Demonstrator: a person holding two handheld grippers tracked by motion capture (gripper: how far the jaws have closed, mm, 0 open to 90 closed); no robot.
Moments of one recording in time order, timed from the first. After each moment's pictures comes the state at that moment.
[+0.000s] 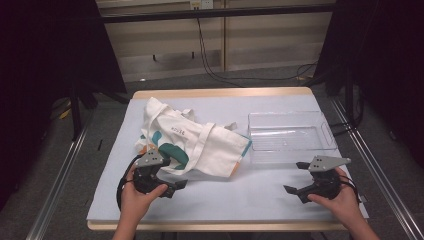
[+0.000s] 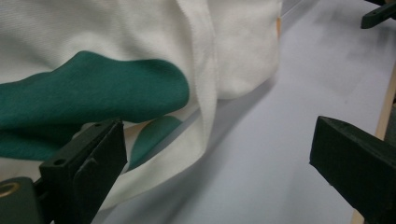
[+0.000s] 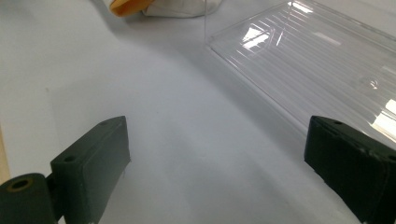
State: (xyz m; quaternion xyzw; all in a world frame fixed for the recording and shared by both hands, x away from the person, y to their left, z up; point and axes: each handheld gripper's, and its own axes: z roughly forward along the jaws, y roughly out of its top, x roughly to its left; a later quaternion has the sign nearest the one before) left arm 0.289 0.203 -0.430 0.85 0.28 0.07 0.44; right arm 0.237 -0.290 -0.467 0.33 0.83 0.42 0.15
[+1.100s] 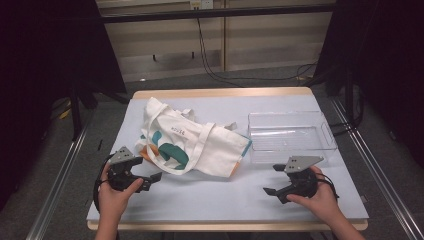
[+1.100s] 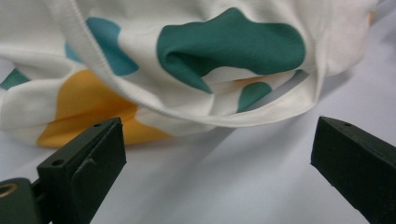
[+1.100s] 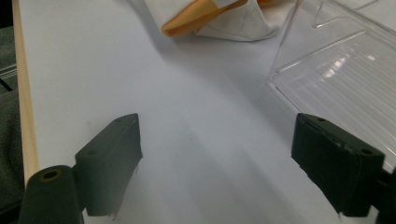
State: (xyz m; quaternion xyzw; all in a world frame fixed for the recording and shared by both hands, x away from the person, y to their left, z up) left arm 0.302 0.269 -0.438 0.82 0.37 0.12 0.43; right arm 0.247 -0.233 -0.463 0.28 0.86 0.41 0.12
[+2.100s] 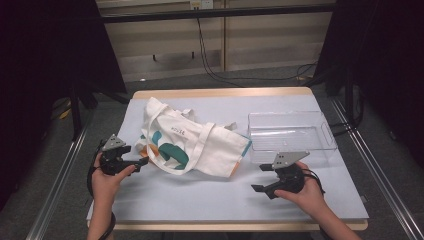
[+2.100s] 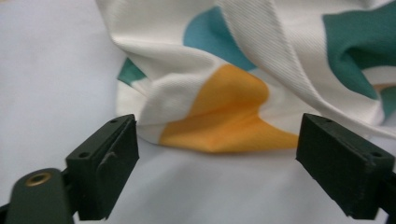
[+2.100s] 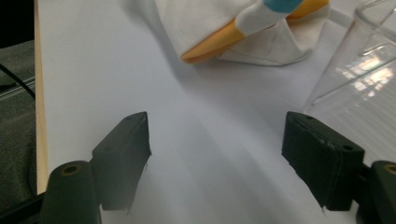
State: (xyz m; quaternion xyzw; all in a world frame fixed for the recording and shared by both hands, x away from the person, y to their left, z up) left arm 0.355 0.305 -0.455 0.81 0.40 0.18 0.40; right arm 0.262 -0.206 -0.464 0.28 0.85 0.43 0.08
